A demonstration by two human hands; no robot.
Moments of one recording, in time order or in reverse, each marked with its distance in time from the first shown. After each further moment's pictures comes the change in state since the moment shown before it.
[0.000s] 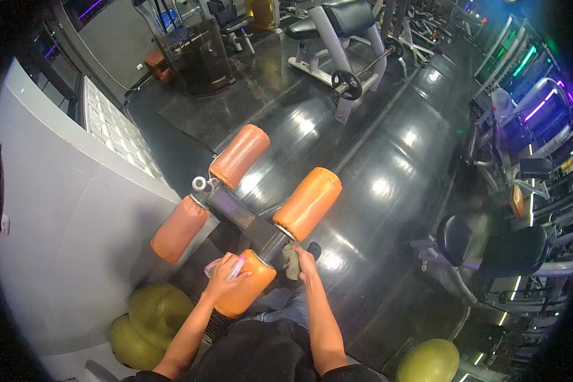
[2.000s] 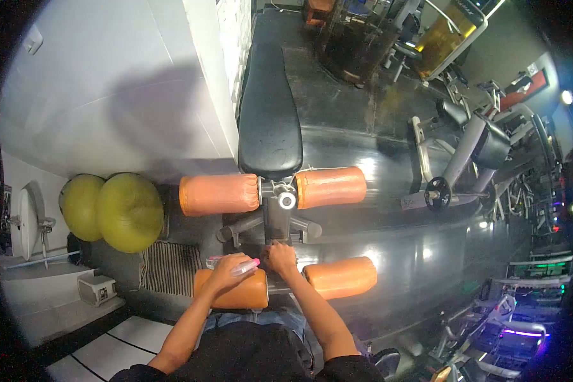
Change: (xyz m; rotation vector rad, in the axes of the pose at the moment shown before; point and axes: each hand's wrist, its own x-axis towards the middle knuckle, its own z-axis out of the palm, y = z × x) left_hand 0.004 -0.010 0.017 -0.326 0.385 -0.543; right_hand 0.093 -0.033 0.163 -2.356 -0.818 -0.861
